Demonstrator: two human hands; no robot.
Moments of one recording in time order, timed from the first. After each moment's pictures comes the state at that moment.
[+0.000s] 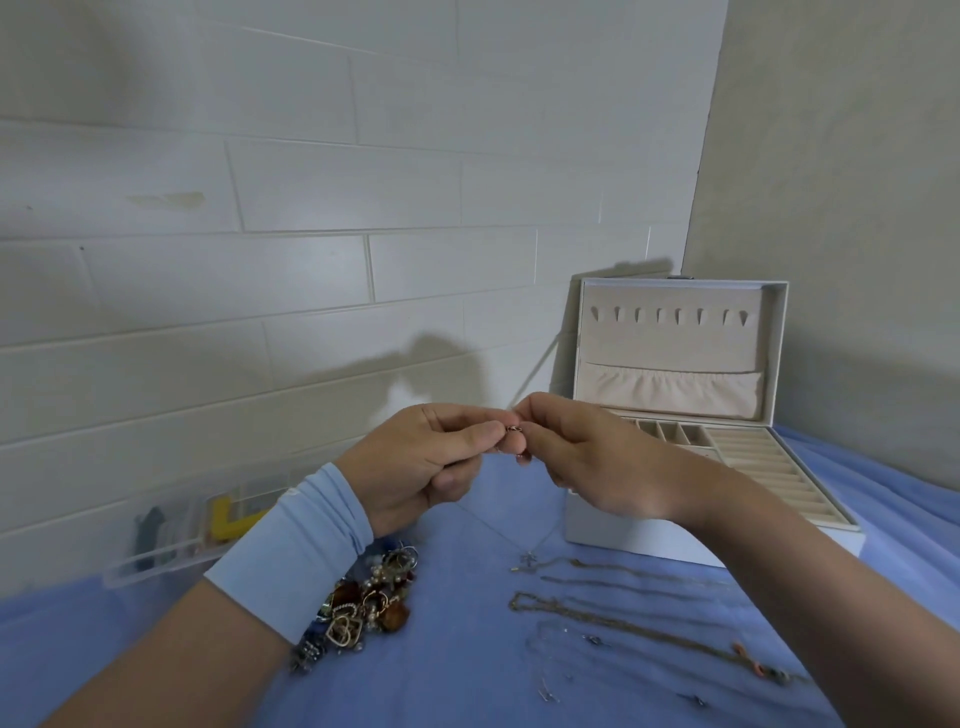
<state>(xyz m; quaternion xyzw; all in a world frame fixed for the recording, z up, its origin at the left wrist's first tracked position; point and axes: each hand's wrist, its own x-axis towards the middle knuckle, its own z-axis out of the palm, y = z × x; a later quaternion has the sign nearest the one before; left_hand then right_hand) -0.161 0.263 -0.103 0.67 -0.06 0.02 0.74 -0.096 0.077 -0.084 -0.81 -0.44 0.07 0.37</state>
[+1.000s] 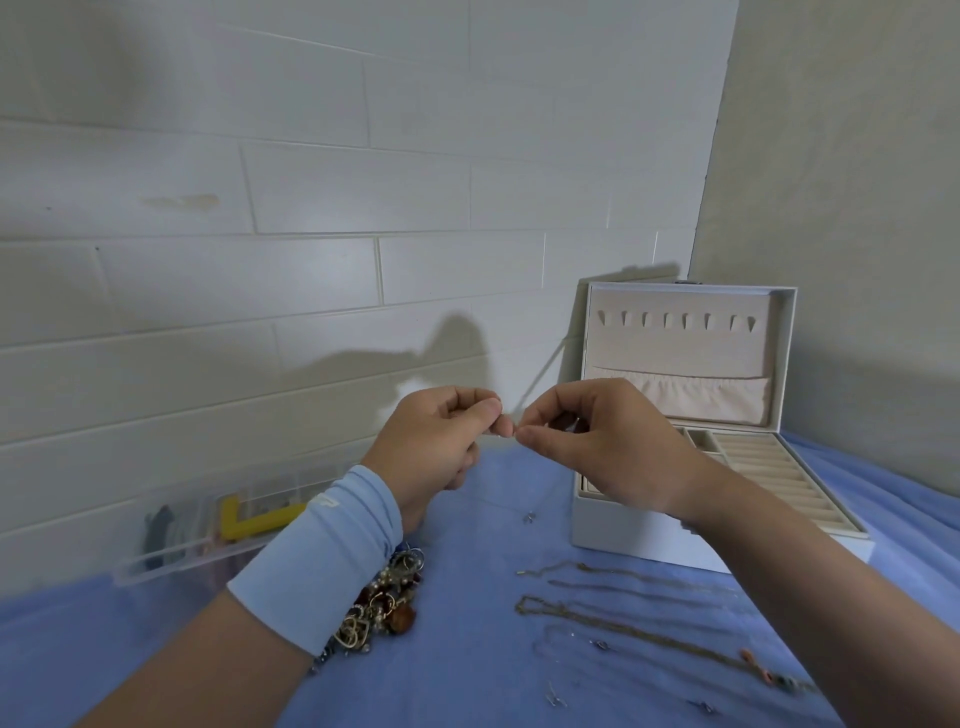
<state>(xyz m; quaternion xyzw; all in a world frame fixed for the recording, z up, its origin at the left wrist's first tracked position) -0.160 0.249 -0.094 0.74 0.07 0.19 0.64 -0.087 0.080 -0.086 -0.78 -0.41 0.00 0.47</state>
